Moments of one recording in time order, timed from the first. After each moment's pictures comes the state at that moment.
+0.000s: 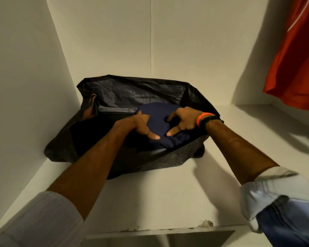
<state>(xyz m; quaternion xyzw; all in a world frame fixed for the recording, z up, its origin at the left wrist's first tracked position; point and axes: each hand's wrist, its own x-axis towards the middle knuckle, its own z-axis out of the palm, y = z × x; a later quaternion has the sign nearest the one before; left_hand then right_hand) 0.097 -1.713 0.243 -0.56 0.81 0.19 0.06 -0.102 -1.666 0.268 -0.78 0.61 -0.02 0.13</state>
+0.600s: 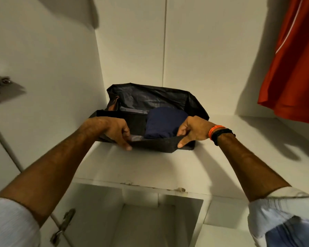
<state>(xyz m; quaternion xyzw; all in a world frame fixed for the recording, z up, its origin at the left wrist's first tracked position) 0.172 -1.548 0.307 -0.59 0.78 0.18 0.11 -0.134 -1.555 0.286 -0.85 0.50 -0.08 0.17</state>
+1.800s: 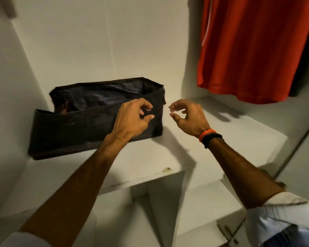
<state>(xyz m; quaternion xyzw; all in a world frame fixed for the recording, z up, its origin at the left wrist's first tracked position) 0.080 -1.515 0.297 -0.36 0.83 0.10 -0.42 -0.122 -1.452 0.283 -0.64 0.63 -0.43 -0.04</state>
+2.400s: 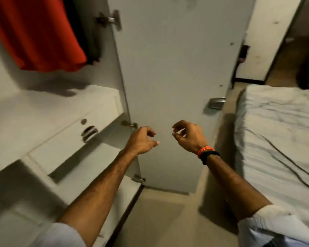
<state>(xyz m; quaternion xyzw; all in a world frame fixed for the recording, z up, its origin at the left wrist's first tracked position) -0.202 -1.156 0.157 -0.15 0.92 0.37 -0.07 -0.277 -0.972 0.155 -0.27 0.89 -0.37 -0.05</state>
